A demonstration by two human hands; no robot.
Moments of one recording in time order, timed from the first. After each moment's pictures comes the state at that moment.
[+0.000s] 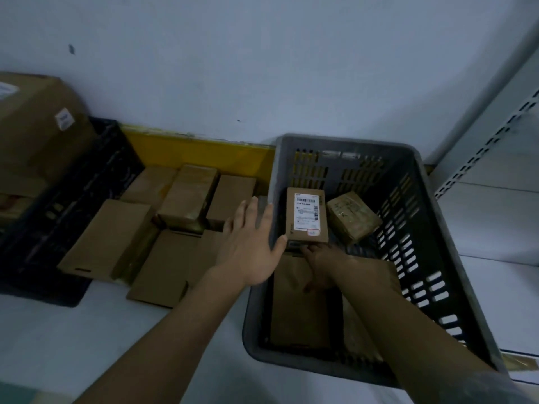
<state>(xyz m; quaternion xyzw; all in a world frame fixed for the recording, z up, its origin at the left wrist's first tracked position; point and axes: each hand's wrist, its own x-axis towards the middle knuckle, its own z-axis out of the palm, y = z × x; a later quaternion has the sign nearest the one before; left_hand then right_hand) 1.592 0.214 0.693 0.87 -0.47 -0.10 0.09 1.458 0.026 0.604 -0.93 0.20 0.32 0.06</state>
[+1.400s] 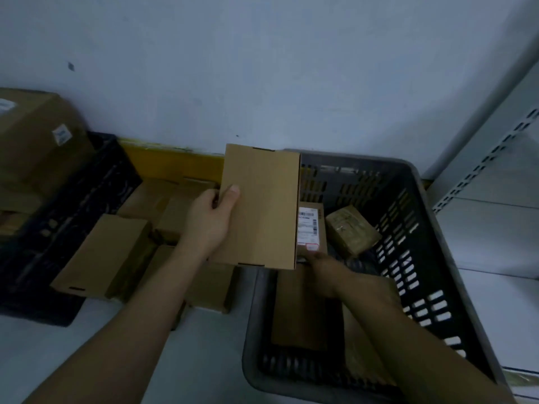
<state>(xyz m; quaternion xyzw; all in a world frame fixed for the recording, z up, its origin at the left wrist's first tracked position) 1.660 0.219 0.755 0.79 -0.21 -0.21 0.54 1.453 0.020 0.616 -0.91 0.29 0.22 0.20</state>
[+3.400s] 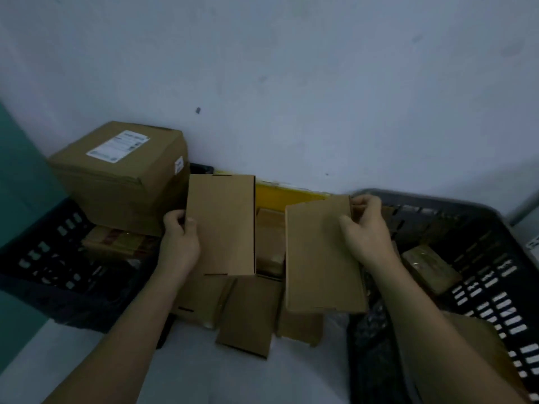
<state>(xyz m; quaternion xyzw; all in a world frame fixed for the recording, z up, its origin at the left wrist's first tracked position) 1.856 0.418 0.738 0.82 -0.10 -0.11 0.55 1.617 0.149 0.781 -0.78 0.37 -0.30 0.41</state>
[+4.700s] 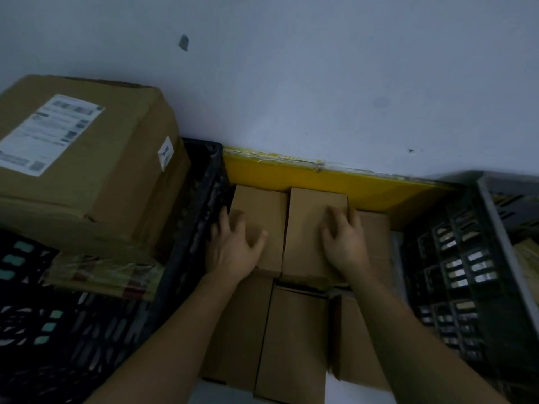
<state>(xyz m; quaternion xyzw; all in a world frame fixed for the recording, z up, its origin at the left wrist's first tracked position) 1.982 0.319 0.584 0.93 -0.30 -0.18 0.12 1.806 0.127 0.574 -0.83 0.46 -0.09 0.32</state>
